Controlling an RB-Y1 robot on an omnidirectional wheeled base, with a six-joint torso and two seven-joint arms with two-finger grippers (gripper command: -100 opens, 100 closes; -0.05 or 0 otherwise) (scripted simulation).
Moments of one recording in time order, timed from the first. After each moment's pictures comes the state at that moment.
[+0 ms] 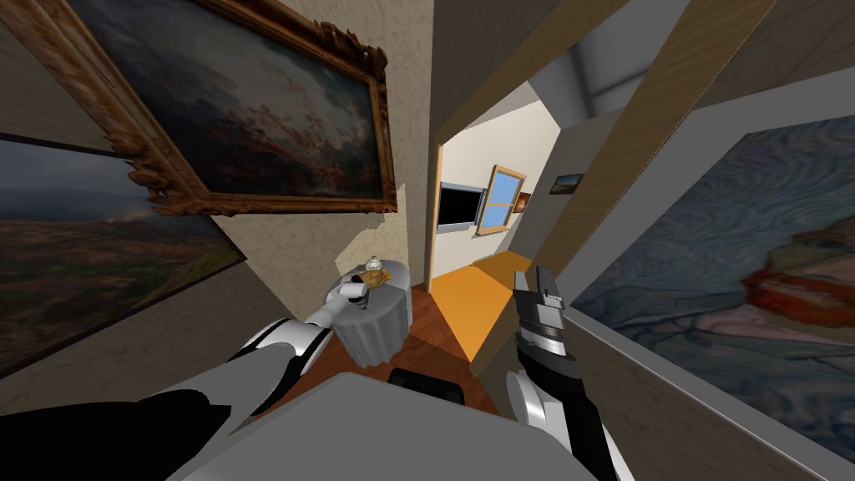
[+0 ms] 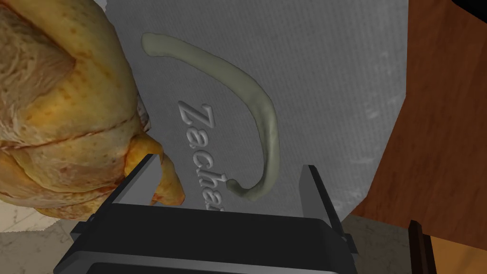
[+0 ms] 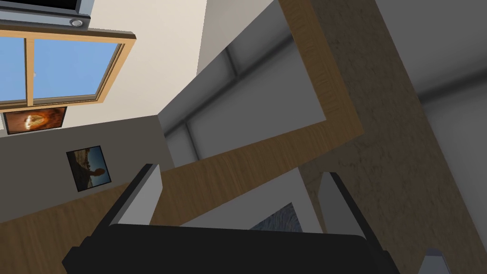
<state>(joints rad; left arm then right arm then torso) -0.46 0.53 0.05 -0.71 0.39 0.85 0.19 0.50 0.00 0.05 -2.32 0.02 -0.50 0.15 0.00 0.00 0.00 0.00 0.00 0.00</state>
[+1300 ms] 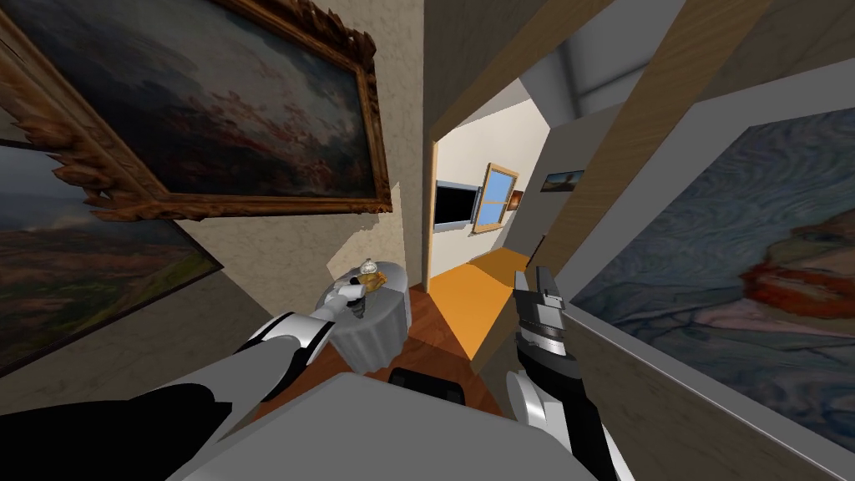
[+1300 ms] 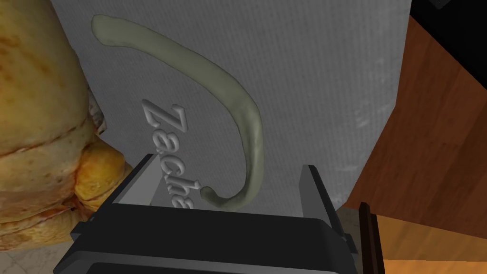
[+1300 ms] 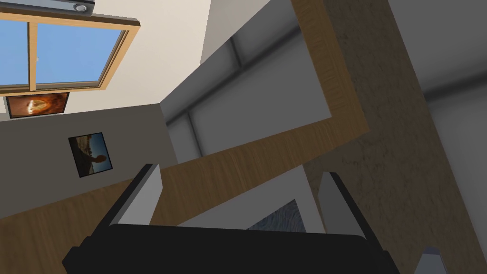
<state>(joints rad) -0.51 0.54 0.06 -0.54 0.41 0.91 0.27 0.50 0.00 0.05 -2.32 0.02 -0.50 0.15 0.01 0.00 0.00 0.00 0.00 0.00</state>
